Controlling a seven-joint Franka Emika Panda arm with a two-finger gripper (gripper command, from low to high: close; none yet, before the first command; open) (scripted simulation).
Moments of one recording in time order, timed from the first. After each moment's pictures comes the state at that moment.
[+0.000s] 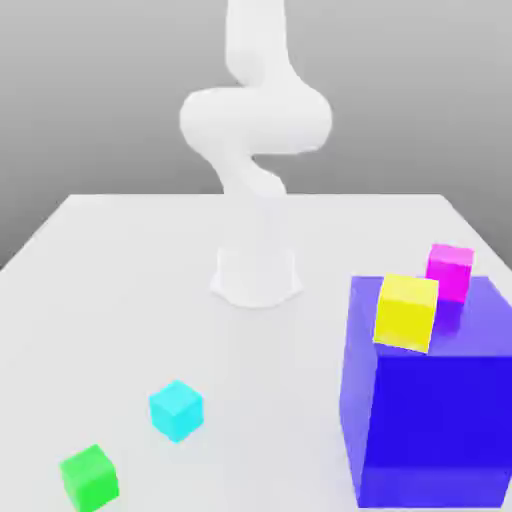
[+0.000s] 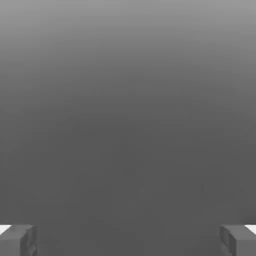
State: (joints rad) arm -0.03 -0.72 0.00 -2.35 0.00 2.35 0.84
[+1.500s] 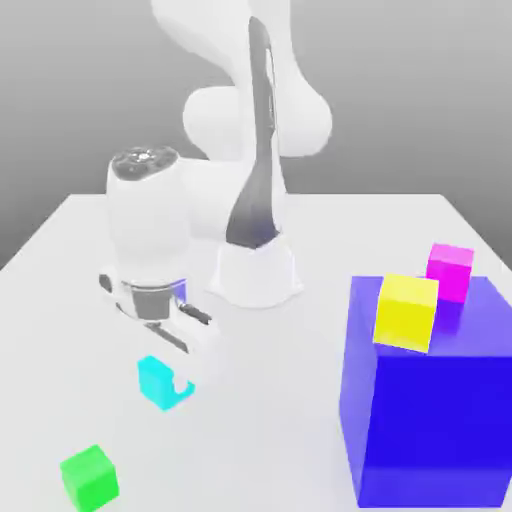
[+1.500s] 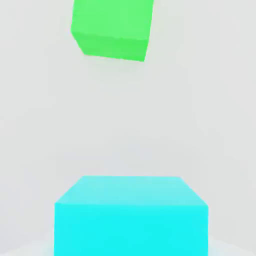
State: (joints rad) arm -0.28 0.08 -0.05 -2.68 0.01 2.76 1.23
